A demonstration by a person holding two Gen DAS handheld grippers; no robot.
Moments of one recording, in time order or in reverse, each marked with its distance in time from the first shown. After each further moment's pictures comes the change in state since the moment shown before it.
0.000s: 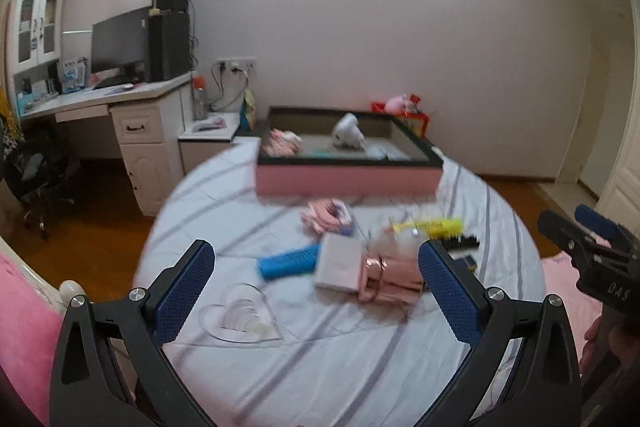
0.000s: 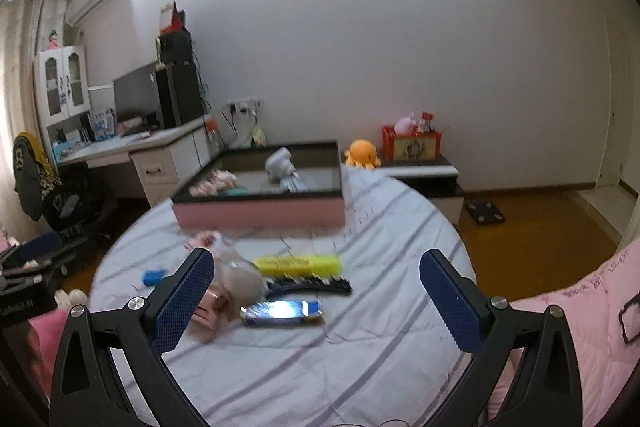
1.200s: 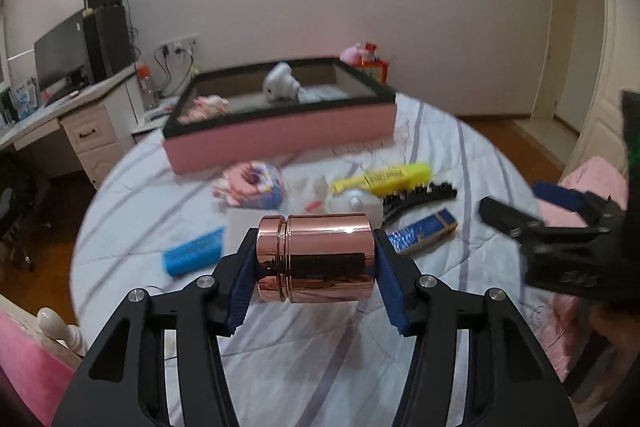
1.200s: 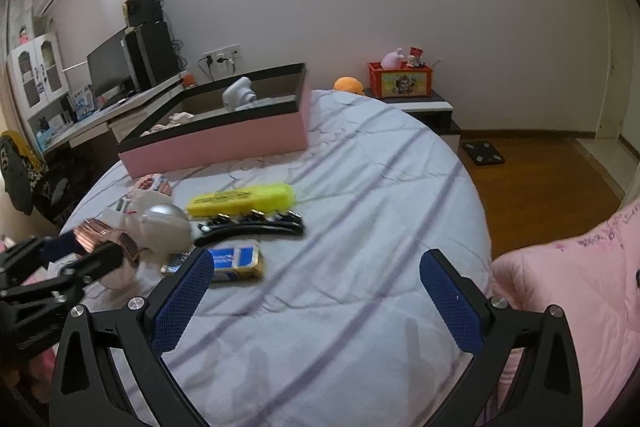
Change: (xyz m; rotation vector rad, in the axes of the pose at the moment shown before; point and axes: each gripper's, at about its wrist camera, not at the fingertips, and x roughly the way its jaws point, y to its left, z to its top) left arm 0.047 -0.052 -0.006 0.153 0.118 -0.101; right arm 0.062 -0.035 -0.026 0.057 0.178 0.016
